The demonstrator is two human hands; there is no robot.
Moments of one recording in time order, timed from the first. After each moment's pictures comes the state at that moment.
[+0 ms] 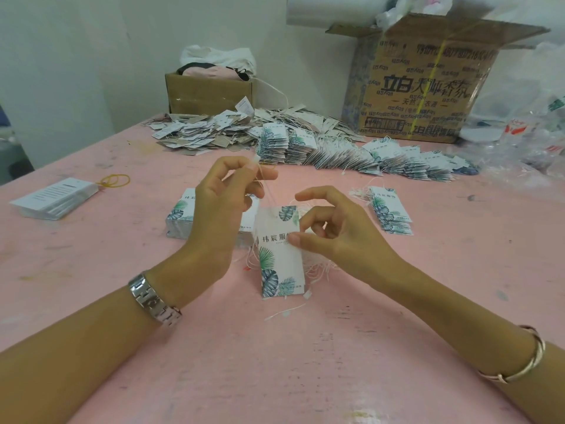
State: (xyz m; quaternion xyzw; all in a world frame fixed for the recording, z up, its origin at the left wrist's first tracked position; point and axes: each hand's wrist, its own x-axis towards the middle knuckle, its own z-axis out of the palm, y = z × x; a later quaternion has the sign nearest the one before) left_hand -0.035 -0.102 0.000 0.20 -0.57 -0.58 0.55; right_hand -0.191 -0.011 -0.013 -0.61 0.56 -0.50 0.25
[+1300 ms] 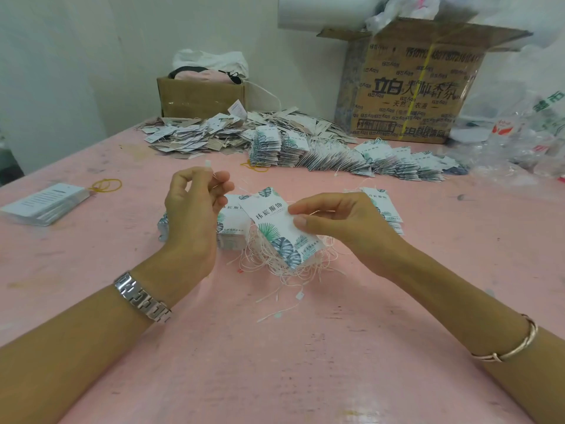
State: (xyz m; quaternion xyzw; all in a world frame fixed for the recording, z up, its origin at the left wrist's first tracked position) left_hand -0.035 -0.117 -0.001 0.26 -0.38 -0.63 0.62; right_hand -0.212 -0.012 -0.003 -0.56 0.52 -0.55 0.33
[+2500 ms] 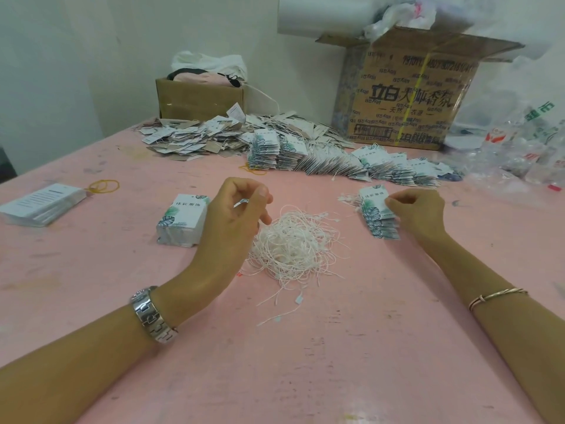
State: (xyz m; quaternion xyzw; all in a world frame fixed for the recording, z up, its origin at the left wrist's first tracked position) left_hand -0.045 -0.099 -0.019 0.22 -0.64 -0.51 0.53; right_hand -0.365 -0.030 -0.031 -0.36 0.78 -0.51 -0.05
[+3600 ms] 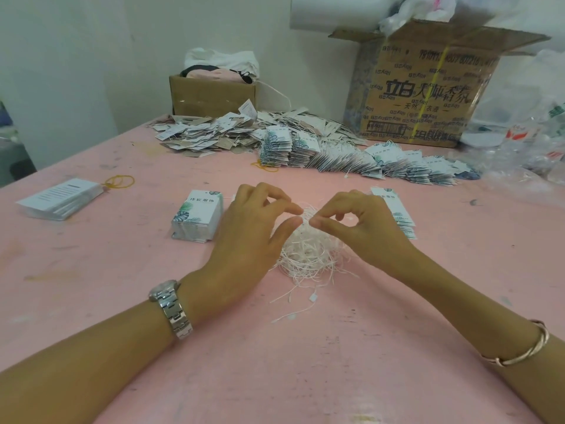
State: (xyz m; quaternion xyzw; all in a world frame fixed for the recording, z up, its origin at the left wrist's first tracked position) left_hand -0.039 -0.102 -0.028 0.27 -0.87 -0.11 0.40; right_hand -0.221 -0.021 -0.008 -0.67 0.61 -0.42 0.04
